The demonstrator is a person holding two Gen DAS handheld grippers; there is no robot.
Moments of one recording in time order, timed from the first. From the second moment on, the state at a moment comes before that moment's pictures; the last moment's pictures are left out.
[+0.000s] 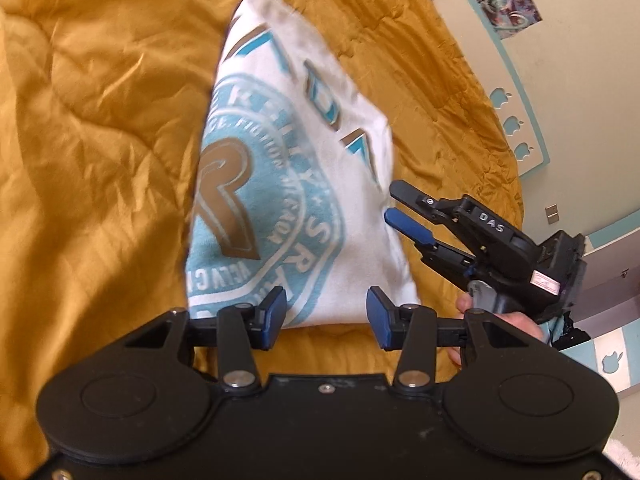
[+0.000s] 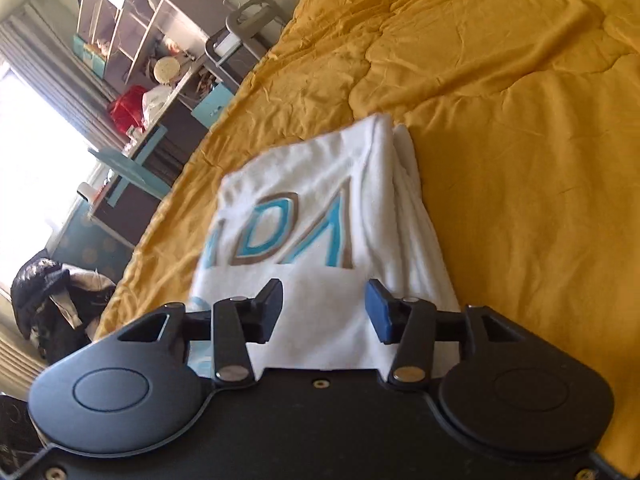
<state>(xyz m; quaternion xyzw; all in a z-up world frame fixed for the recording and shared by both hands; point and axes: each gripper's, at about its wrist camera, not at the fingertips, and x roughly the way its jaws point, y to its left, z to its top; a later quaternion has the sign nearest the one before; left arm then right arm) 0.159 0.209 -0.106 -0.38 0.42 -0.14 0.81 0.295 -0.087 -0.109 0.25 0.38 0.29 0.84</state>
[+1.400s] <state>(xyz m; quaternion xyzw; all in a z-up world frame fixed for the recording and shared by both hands) 0.052 0.089 0.010 -0.12 0.41 0.06 0.90 0.086 -0.078 -0.013 -0.03 0.31 0.17 0.93</state>
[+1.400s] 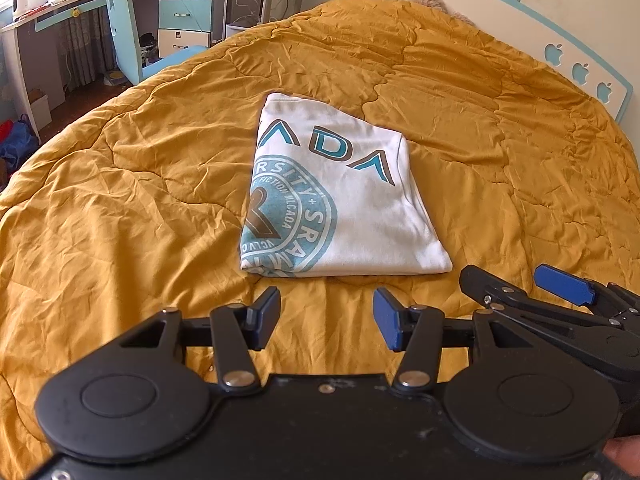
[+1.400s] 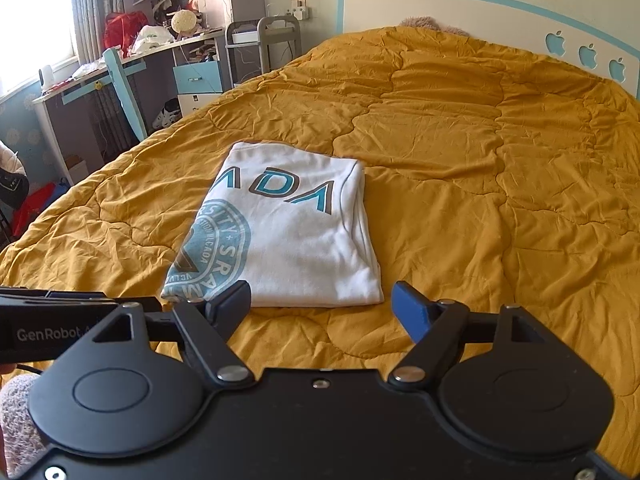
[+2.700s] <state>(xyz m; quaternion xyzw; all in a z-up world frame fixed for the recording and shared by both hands) 0.058 0.090 0.002 -0.12 0.44 0.07 0.89 0.090 -0.074 -0.023 -0.03 0.34 0.16 0.93</state>
